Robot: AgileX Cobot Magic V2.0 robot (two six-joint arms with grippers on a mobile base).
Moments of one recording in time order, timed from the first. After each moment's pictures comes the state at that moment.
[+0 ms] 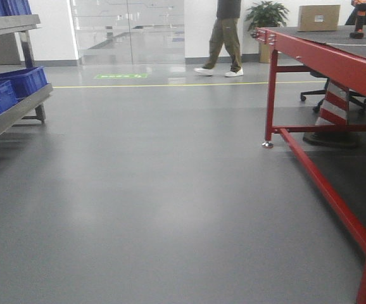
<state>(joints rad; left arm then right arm) 0.05 0.00 0.00 -0.08 0.02 0.13 0.05 0.00 0.00 0.19 0.05 -0.18</state>
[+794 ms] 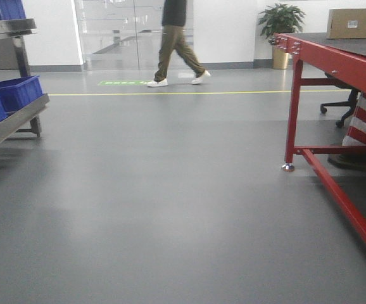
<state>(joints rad) 0.05 0.00 0.00 -0.08 0.02 0.13 0.05 0.00 0.00 0.19 0.05 -0.18</state>
